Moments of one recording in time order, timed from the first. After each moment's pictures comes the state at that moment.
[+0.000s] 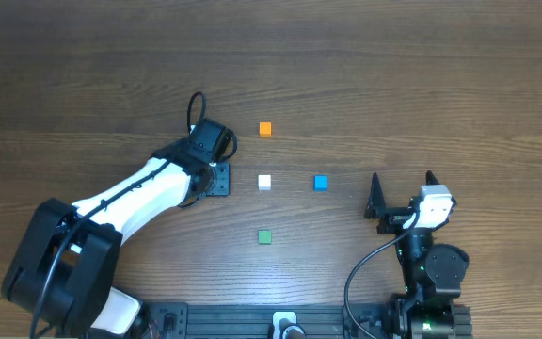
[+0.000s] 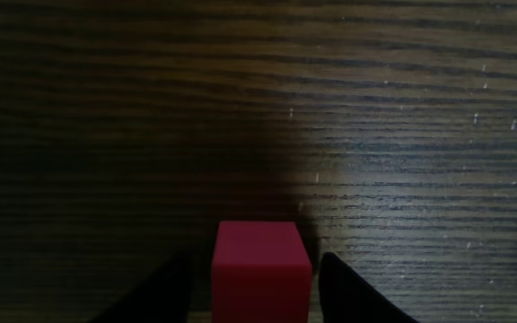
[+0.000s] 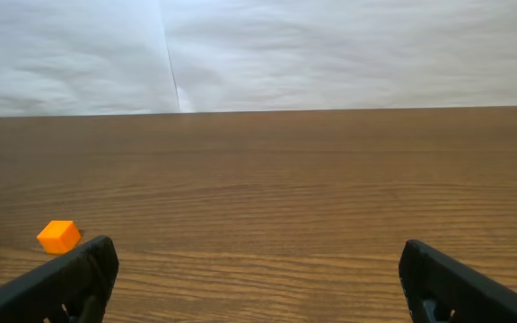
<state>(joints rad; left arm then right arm) -0.48 1.66 0.85 -0.51 -0.09 -0.46 -0.04 0.01 0.01 -0.07 -0.10 0.05</state>
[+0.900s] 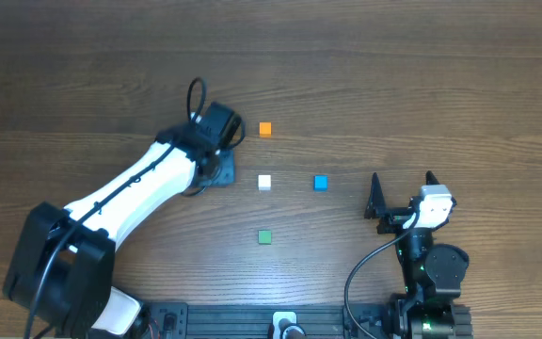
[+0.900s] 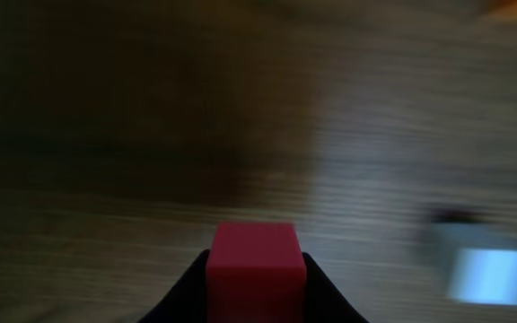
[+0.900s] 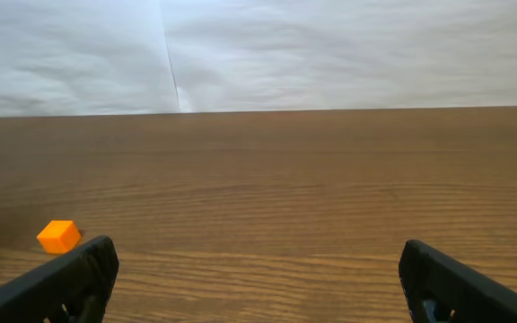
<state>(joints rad) -0.52 1.66 1.08 -0.77 -0.11 -0.58 -0.04 0.01 0.01 -0.07 -0.10 0.05</state>
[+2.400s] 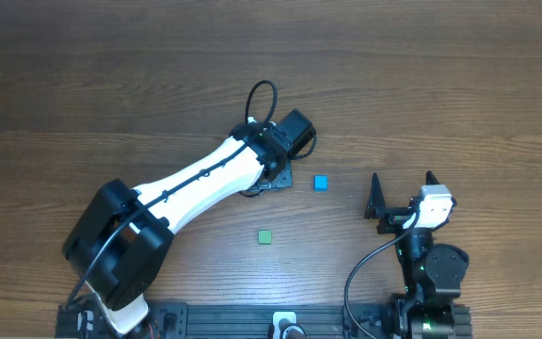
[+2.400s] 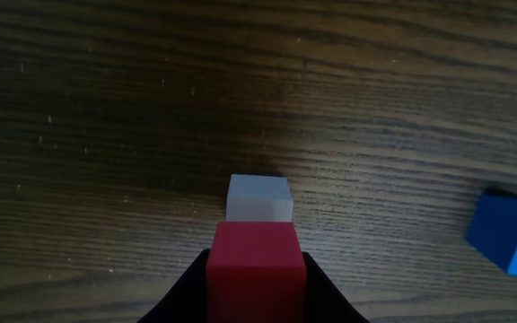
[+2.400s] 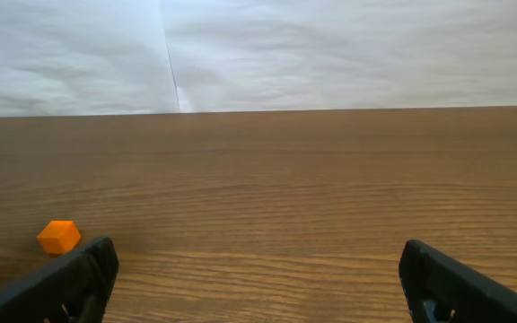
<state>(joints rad) -0.78 1.88 1.32 -0.88 -0.12 -0.86 -0.04 0.01 0.01 -0.07 -0.10 0.05</state>
